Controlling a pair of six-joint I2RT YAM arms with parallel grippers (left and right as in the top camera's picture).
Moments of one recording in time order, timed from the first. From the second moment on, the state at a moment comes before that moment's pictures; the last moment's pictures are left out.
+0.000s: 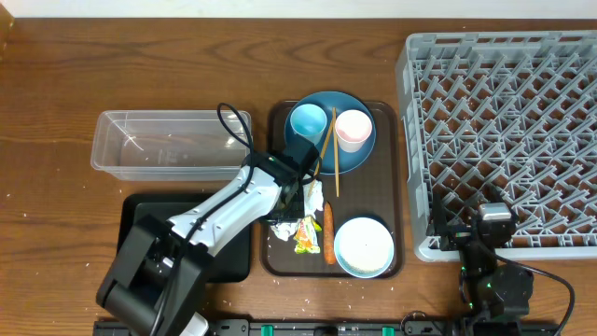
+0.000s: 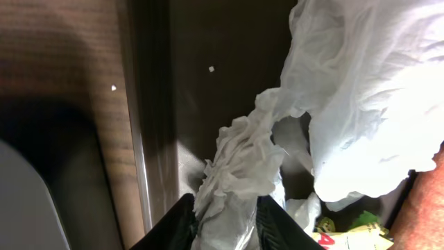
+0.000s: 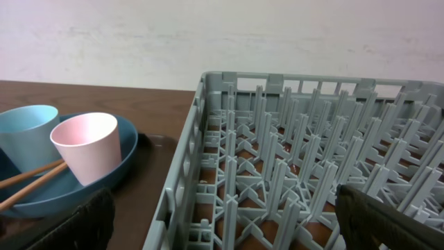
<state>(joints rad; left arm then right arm) -0.60 1.70 1.02 -0.85 -0.01 -0.65 0.02 0.01 0.01 -0.07 -0.05 -0.01</state>
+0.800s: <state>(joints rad) -0.39 1.23 1.02 -1.17 -0.39 -0.64 0.02 0.01 0.01 -0.07 -0.05 -0.01</state>
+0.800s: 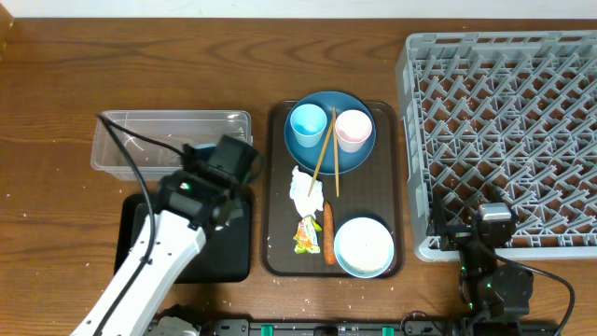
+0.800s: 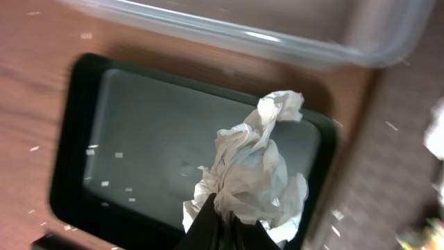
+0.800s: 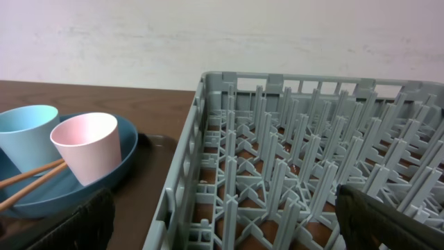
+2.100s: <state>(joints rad) -0.31 1.03 1.04 -1.13 0.06 -0.56 0.02 0.01 0.01 -0.07 -0.05 -0.01</state>
